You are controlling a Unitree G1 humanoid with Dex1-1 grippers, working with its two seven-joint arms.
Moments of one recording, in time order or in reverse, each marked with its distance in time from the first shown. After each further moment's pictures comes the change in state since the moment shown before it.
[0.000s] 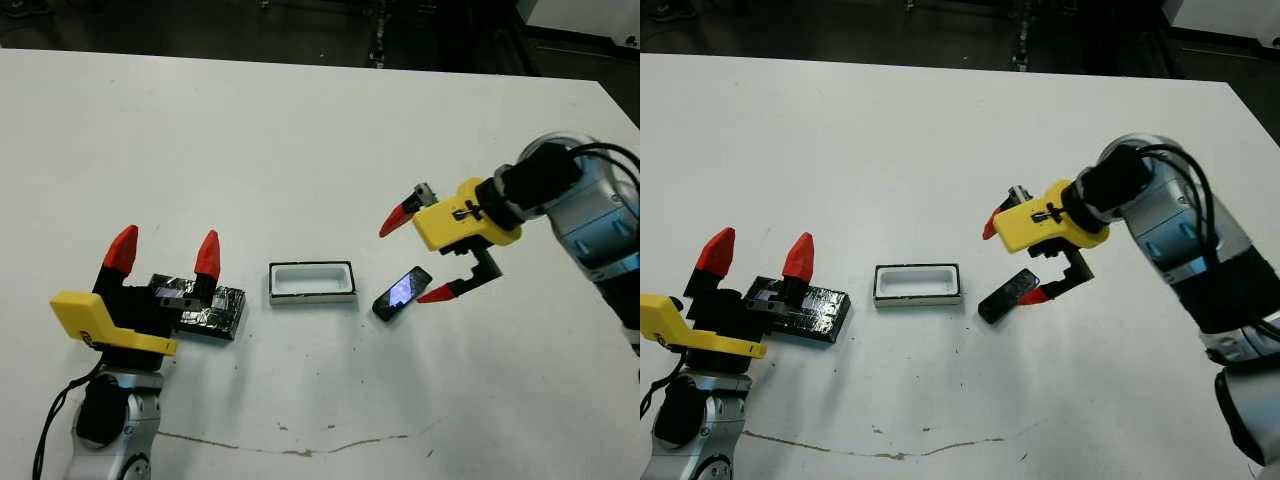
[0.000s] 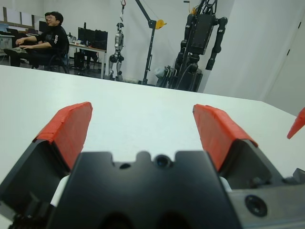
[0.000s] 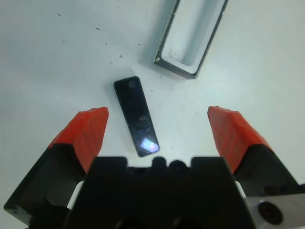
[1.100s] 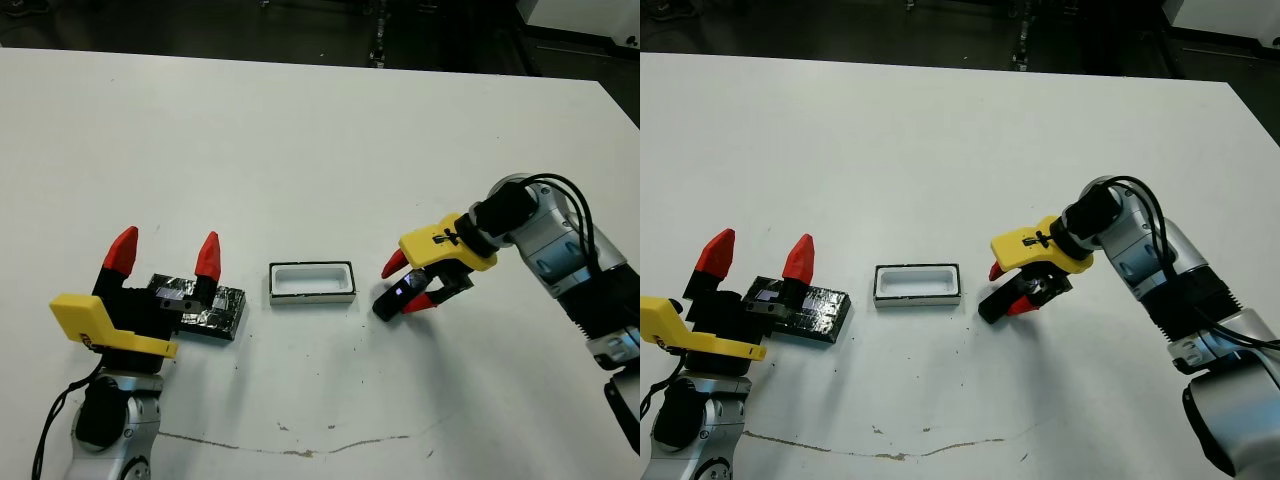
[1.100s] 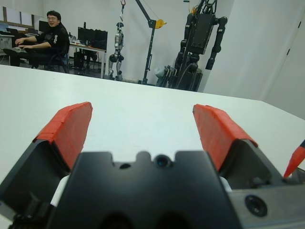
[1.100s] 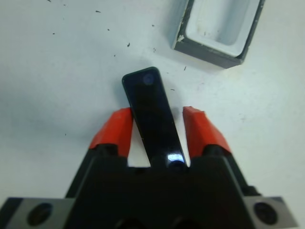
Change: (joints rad) left arm 0.009 0.000 -0.004 -0.009 0.003 0.000 0.001; right arm 0.069 0.098 0.015 0.228 -0.038 -0.108 -0.036
